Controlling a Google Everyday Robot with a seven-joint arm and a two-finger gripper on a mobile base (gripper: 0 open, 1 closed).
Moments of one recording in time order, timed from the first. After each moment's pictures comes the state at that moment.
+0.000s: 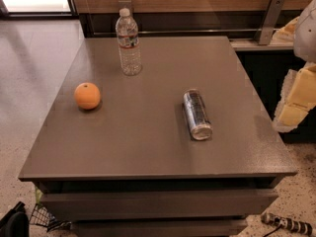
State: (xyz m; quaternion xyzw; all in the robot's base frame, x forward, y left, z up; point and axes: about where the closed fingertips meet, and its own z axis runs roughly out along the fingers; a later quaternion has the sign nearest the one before) arm 0.438 -0.214 0.986 -0.60 0.78 -0.05 0.17
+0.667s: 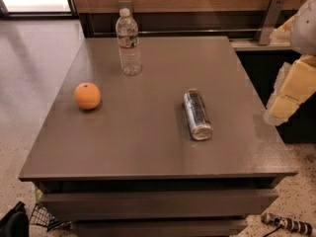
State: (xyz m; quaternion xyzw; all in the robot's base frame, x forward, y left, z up) arm 0.444 -0.205 0.989 -0.58 0.79 -0.01 0.19
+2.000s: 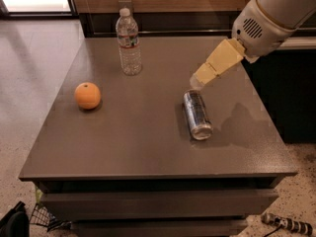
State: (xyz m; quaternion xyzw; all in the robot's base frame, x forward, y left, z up) arm 0.510 -0.146 0.952 -0.32 0.92 0.12 0.16
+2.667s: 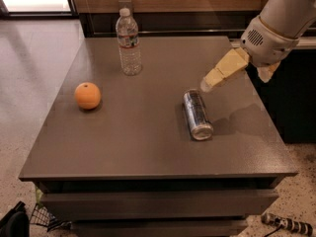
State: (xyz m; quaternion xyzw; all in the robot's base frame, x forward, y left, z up) arm 0.522 -0.182 0.908 -0.22 0.97 0.12 0.07
